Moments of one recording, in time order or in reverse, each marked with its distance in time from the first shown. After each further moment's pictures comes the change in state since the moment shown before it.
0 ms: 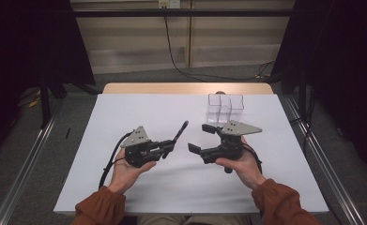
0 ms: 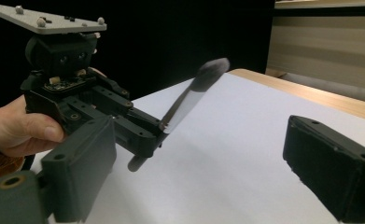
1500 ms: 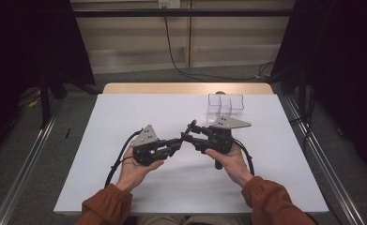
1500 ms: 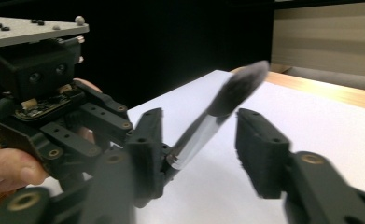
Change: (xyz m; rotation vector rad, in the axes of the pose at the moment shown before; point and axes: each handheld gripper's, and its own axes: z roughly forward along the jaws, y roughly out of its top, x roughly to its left) left arm -0.008 0.006 0.018 -0.006 -0.005 0.046; right arm -0.007 -0.001 0.028 -0.008 0.013 0.070
